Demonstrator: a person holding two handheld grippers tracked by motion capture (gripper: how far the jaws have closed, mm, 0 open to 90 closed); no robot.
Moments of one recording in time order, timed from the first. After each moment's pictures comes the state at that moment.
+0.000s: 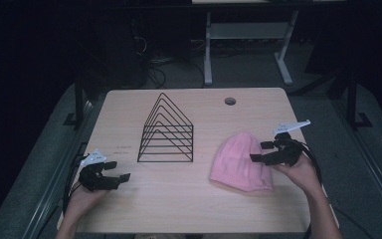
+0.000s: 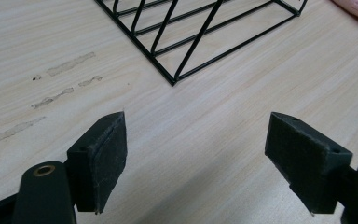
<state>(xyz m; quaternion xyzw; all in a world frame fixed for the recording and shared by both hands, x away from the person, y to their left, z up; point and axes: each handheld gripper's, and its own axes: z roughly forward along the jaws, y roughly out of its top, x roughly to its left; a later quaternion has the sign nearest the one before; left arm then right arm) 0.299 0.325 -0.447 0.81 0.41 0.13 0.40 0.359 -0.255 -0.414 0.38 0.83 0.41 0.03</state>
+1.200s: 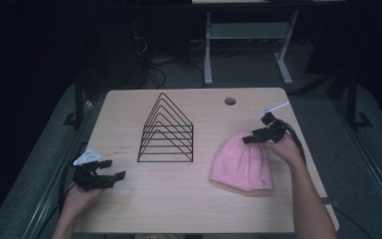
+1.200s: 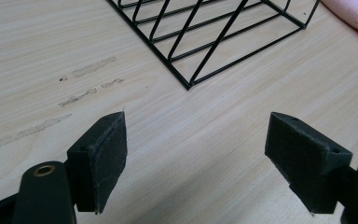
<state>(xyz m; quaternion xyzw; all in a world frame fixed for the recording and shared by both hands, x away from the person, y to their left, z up) 0.298 0.336 -0.443 0.80 0.42 0.13 0.41 0.450 -0.243 -0.441 0.43 0.83 0.35 -0.01</state>
